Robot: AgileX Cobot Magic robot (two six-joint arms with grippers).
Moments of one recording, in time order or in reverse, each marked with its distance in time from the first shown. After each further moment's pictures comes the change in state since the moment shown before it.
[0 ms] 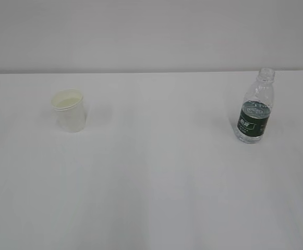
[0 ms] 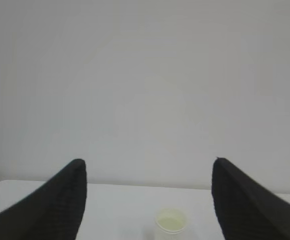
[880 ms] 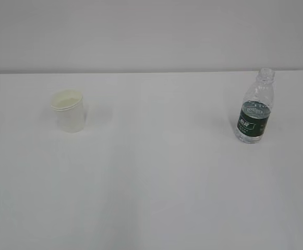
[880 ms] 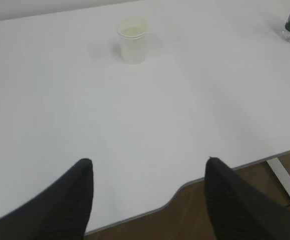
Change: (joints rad) left arm 0.000 -0.010 -0.232 -0.453 0.855 0.513; right arm 0.000 -0.004 -0.182 0.020 0.614 -0.167
